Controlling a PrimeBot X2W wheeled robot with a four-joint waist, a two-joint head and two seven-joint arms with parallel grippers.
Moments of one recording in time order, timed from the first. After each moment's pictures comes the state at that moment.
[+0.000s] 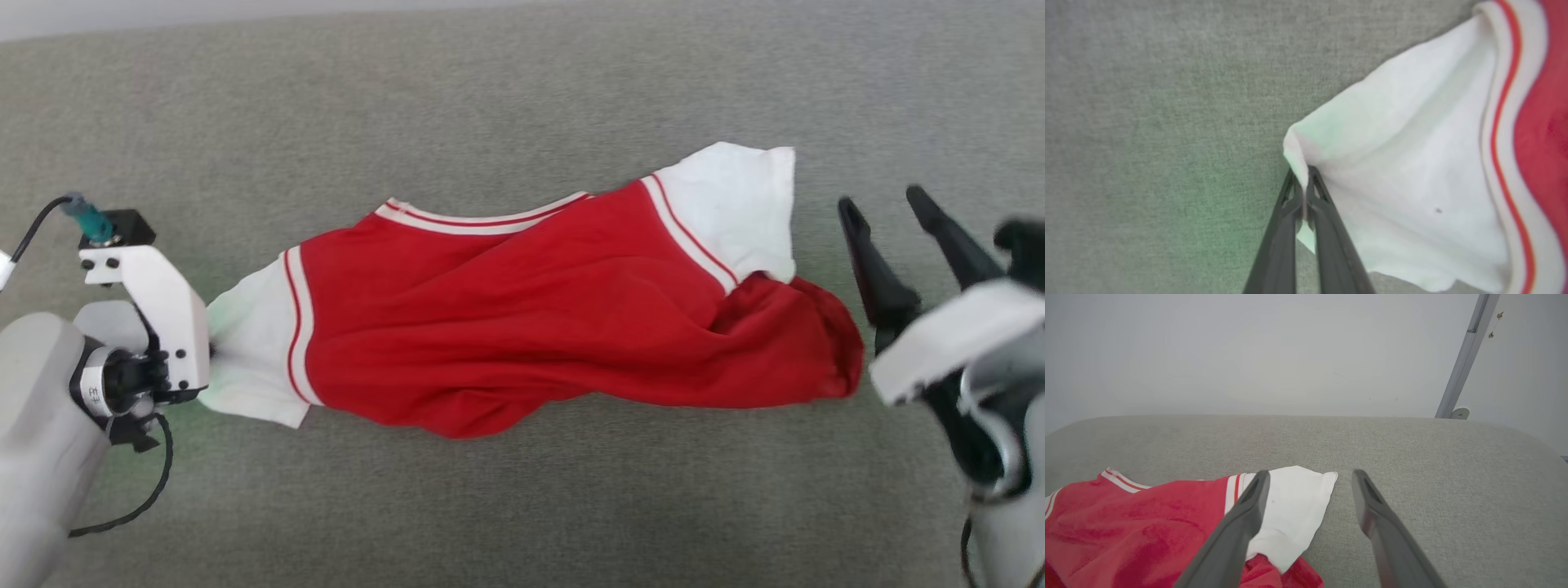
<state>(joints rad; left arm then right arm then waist) -0.77 0.63 -0.68 0.67 -0.98 0.09 0.77 -0.31 -0.25 0.01 -0.02 0.39 0.13 0.23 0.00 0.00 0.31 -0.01</state>
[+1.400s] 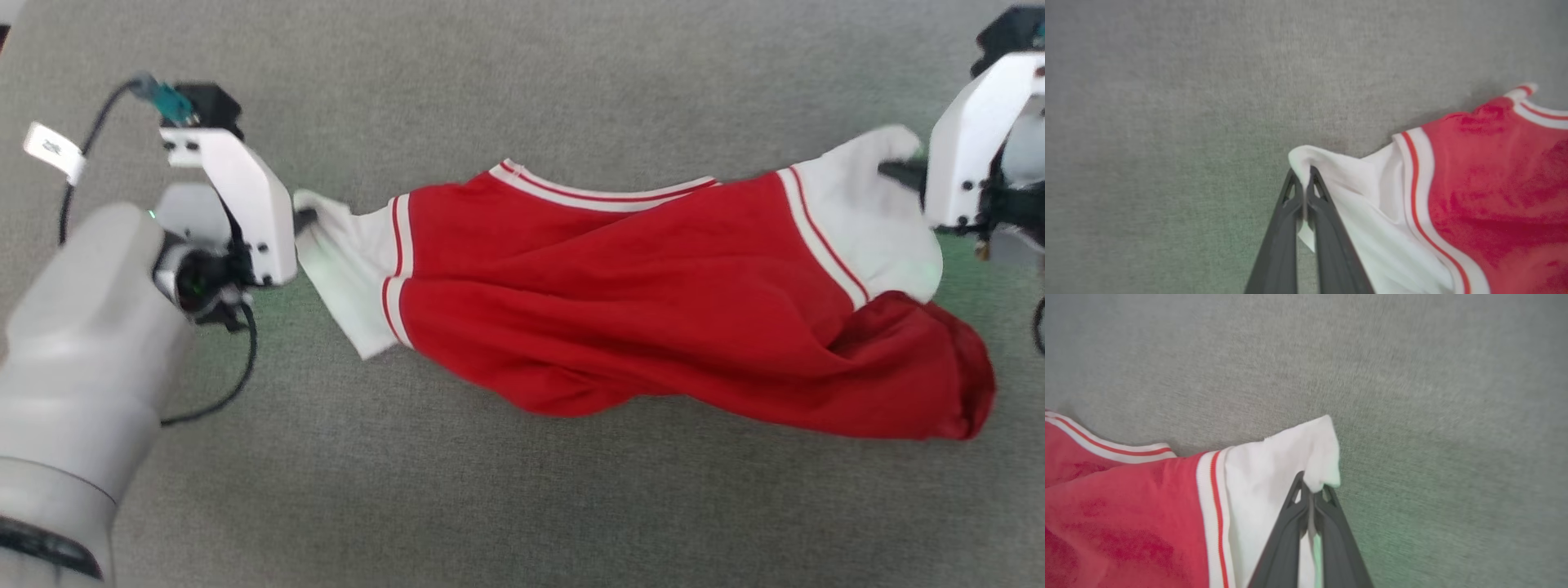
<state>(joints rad) -1.02 0.41 -0.71 0.94 -0.98 -0.12 0.54 -0.94 -0.41 0.21 0.69 0.65 0.13 0.89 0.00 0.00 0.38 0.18</state>
